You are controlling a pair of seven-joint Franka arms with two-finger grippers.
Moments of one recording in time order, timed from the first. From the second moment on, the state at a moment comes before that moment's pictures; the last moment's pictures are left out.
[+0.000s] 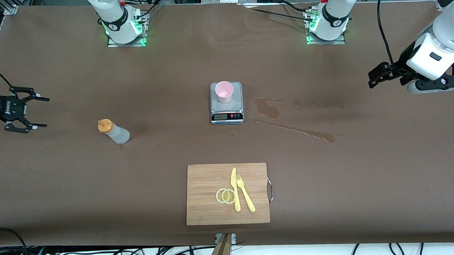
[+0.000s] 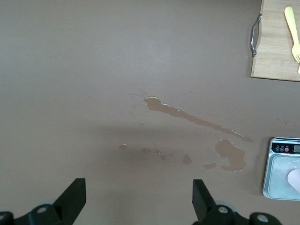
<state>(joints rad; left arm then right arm) -0.04 -0.01 -0.06 -1.67 -0.02 1.62 -0.20 -0.42 0.30 -0.03 -1.69 0.56 1.54 -2.02</state>
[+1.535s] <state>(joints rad) -0.04 -0.01 -0.06 -1.67 -0.02 1.62 -0.20 0.01 -0.12 -0.08 -1.67 0.04 1.62 -0.25</state>
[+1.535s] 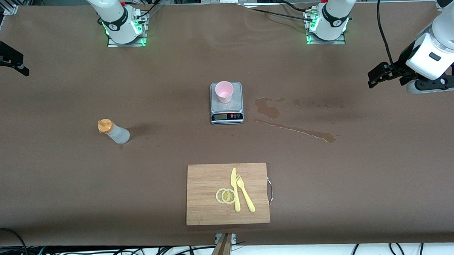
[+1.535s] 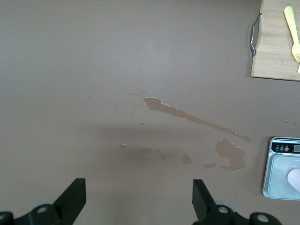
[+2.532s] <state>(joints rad) -0.04 -0.01 -0.06 -1.67 -0.02 1.62 -0.20 0.05 -0.11 -0.09 -1.64 -0.01 1.62 -0.16</state>
